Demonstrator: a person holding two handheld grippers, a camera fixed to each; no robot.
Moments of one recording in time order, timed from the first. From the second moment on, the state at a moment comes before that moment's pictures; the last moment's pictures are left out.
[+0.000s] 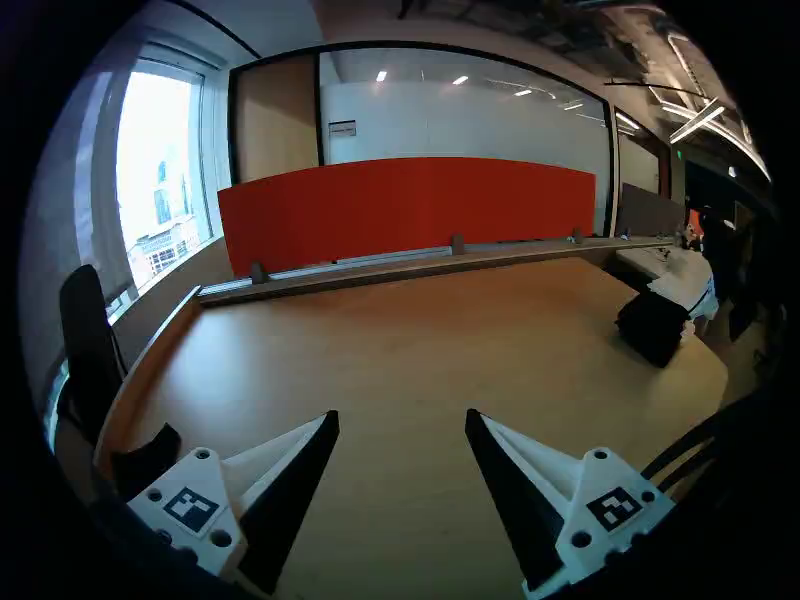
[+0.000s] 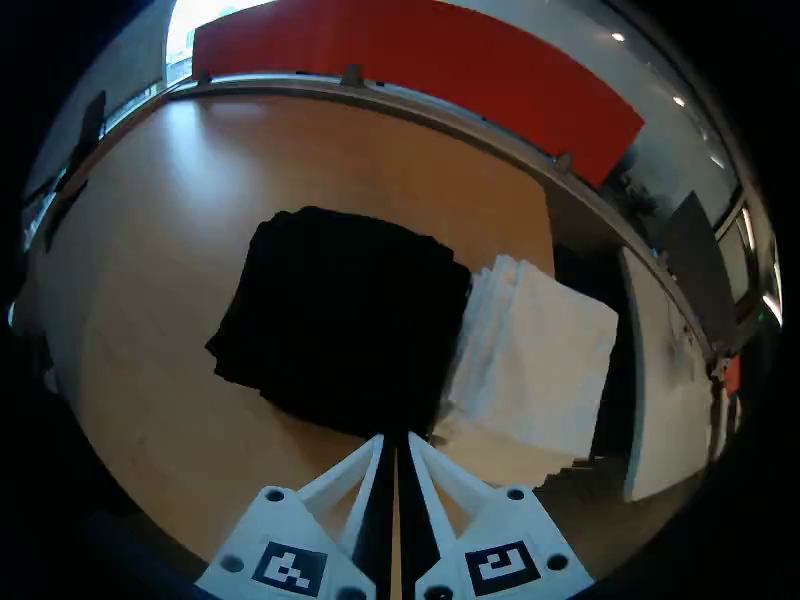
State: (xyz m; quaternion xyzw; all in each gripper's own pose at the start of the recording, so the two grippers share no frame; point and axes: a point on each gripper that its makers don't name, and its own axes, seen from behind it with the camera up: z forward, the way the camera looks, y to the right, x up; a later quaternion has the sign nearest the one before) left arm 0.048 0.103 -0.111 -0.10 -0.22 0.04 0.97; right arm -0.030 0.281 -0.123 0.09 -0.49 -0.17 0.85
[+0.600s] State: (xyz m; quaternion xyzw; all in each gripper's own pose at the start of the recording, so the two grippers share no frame) left arm 0.047 0.106 -0.103 -0.10 -0.22 0.04 0.97; right arm -0.027 0.276 -0.127 0.08 -0.48 -0.16 0.86
